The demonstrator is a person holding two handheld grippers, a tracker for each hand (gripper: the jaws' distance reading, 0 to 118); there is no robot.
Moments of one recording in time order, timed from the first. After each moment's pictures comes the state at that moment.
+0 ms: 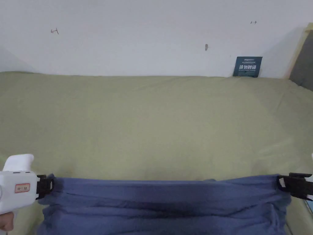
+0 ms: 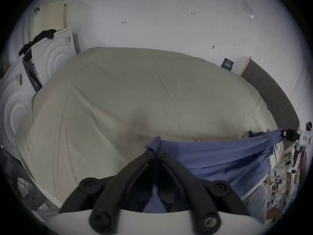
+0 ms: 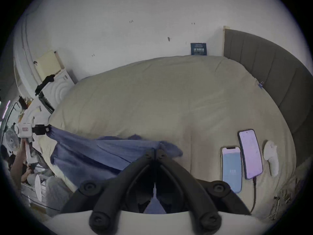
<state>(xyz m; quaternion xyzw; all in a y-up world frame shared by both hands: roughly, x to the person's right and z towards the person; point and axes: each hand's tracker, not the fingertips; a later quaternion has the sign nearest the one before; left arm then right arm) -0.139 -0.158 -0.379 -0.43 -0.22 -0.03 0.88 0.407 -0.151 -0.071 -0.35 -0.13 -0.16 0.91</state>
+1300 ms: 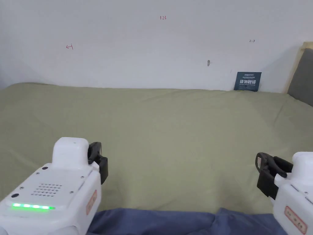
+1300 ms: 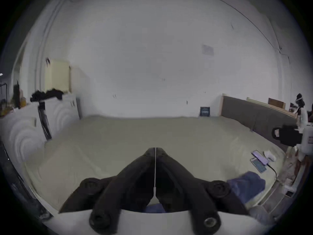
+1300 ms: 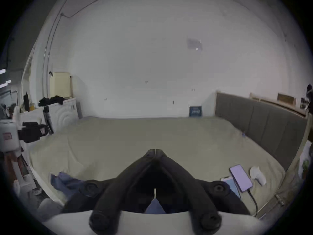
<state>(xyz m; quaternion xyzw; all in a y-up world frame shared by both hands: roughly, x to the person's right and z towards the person) -0.078 -0.093 -0.234 -0.11 -0.23 -0.02 0.97 0.234 -0.089 -0.048 -0.09 -0.20 -0.03 0.97</state>
